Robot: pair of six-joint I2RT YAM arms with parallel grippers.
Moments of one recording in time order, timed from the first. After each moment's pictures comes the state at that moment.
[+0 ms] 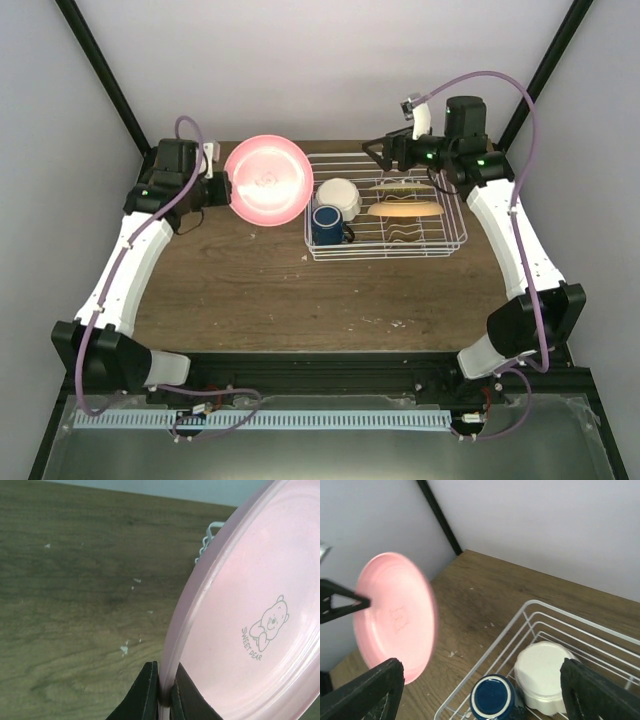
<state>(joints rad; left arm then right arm) -0.19 1.33 1.40 -0.81 0.13 -0.24 0.21 1.53 1.65 -0.55 -0.63 0.05</state>
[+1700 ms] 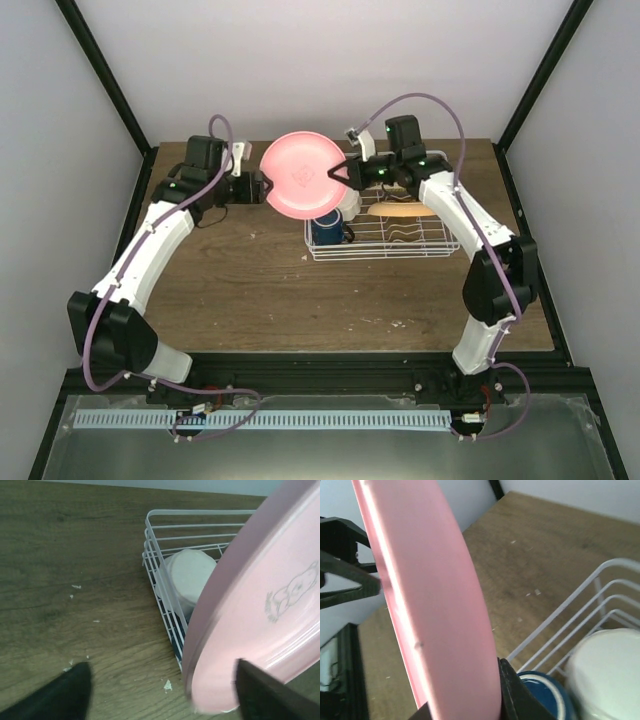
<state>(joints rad) -0.27 1.47 1.41 -0.66 0.27 -0.24 0.36 1.78 1.60 -0.44 -0.79 0.06</state>
